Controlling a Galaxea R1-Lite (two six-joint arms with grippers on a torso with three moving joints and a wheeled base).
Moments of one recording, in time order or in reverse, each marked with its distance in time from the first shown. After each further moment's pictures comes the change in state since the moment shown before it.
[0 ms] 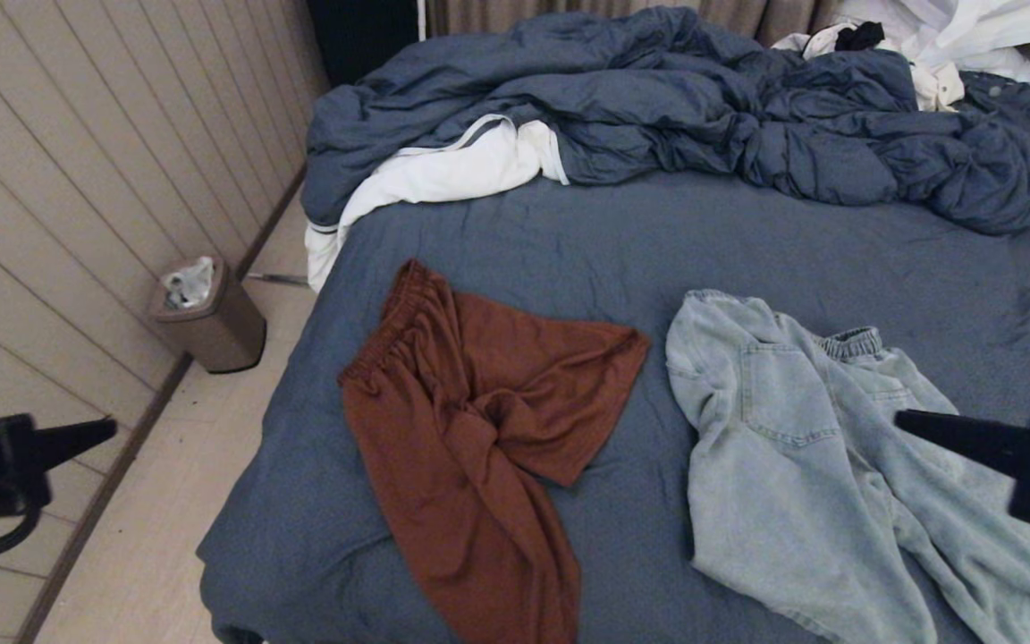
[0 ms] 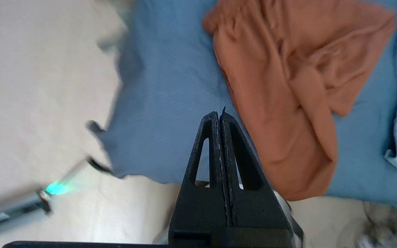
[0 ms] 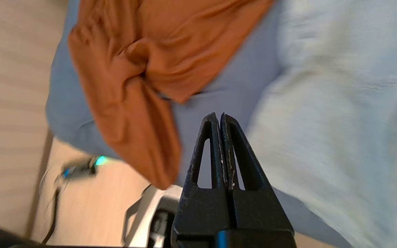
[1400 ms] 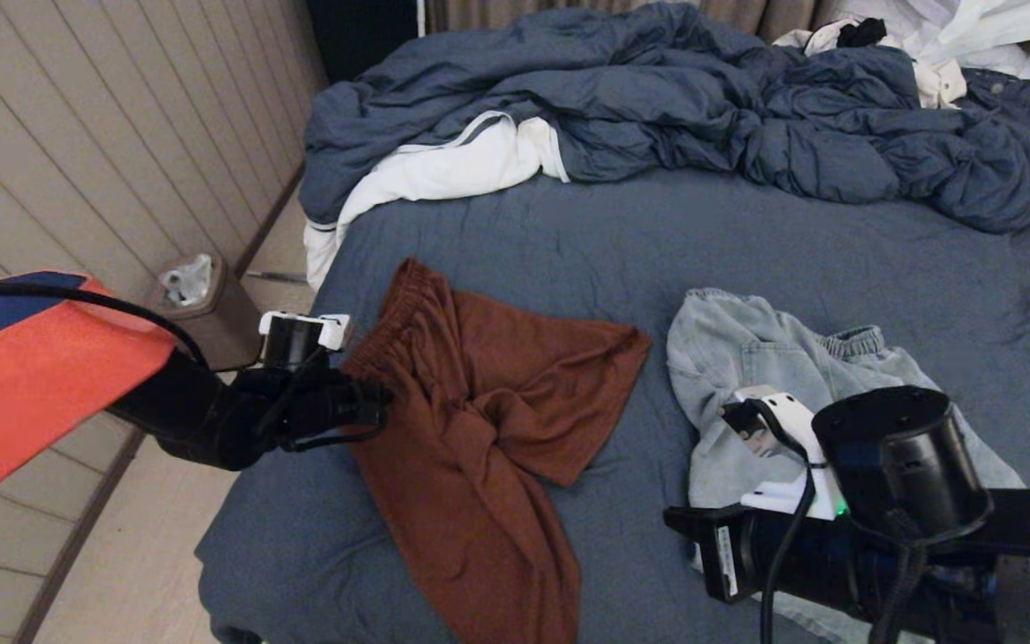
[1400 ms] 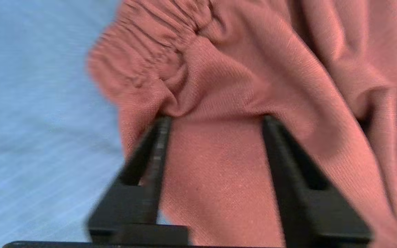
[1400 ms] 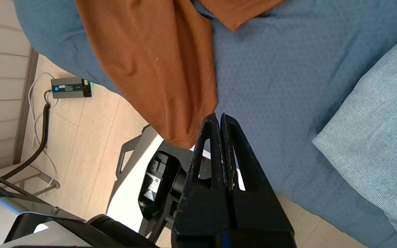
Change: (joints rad) left arm -0.303 1.025 -0.367 -0.578 0.226 0.023; right arm 0.374 0.450 0.121 -0.284 -0.146 0.043
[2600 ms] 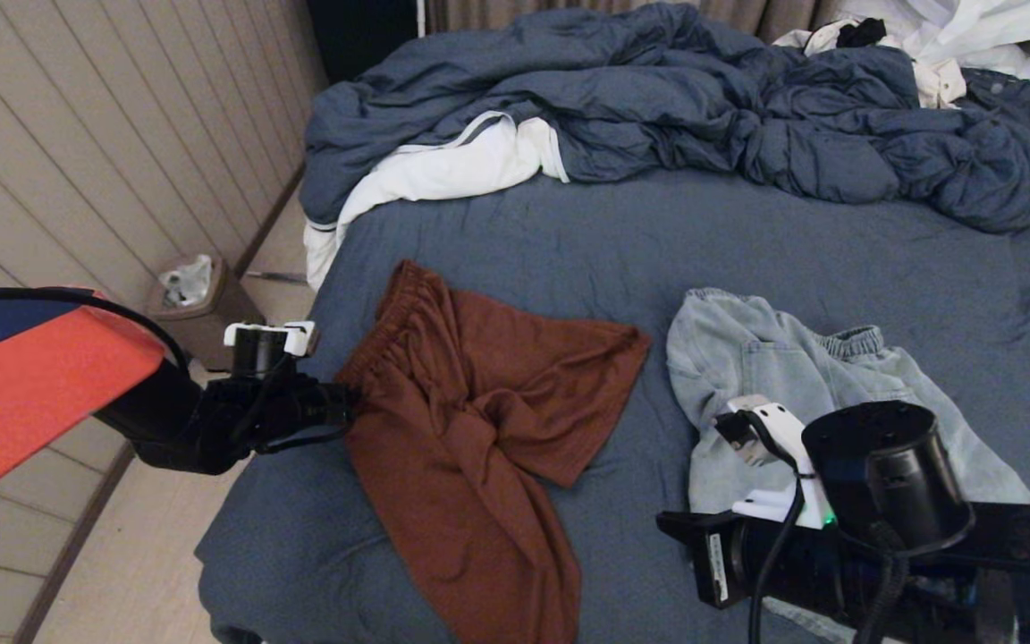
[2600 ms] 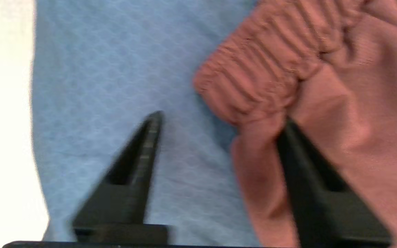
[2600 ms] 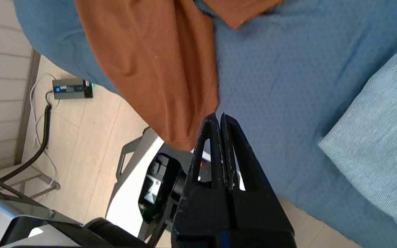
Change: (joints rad) left arm 0.118 0.079 0.007 -0.102 -0.014 0.035; right arm -0.001 0.034 0.049 -0.094 0.009 -0.003
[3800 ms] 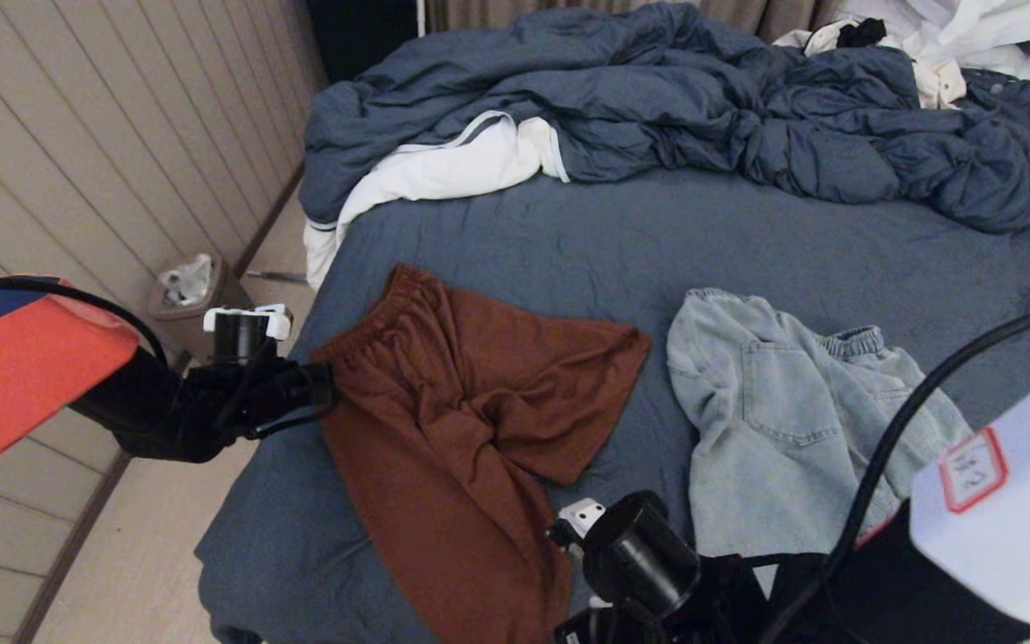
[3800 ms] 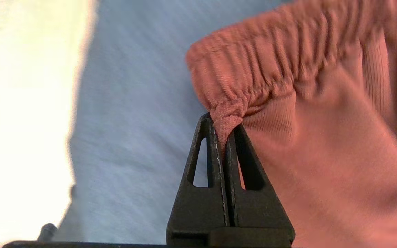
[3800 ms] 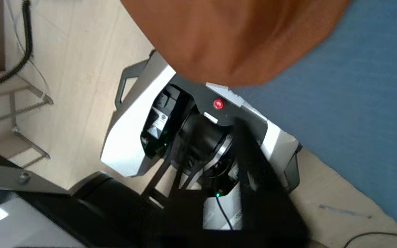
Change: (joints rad) left arm 0.032 -0.036 -0.024 -0.003 0.064 -0.118; right arm 0.193 0.461 -0.138 0.000 0.046 0.055
